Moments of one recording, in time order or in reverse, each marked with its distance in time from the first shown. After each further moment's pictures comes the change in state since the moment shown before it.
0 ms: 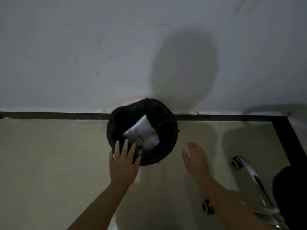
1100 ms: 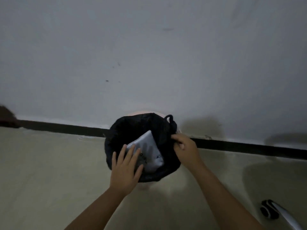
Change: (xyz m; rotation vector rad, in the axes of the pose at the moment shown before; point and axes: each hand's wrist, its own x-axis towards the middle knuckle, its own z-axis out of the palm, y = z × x) left_hand 0.020 -0.013 0.070 -0.003 0.362 0.123; right_hand 0.059 -0.043 0.003 0.525 0.035 -0.336
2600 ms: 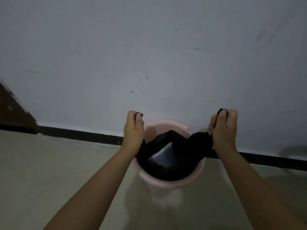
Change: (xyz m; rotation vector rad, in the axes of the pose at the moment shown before) left_hand 0.096 -0.008 -0.124 -1.113 0.294 -0.312; right_hand 0.036 -0.084 -0.020 0.337 0.470 -0.026
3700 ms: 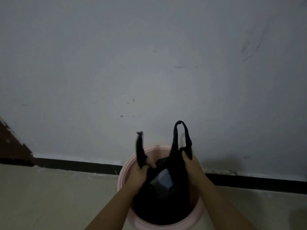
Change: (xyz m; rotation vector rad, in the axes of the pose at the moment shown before) left_hand 0.006 -0.082 0.052 0.210 -0.274 -0.257; right_hand 0.023 0.156 0.043 0.133 -0.395 0.546
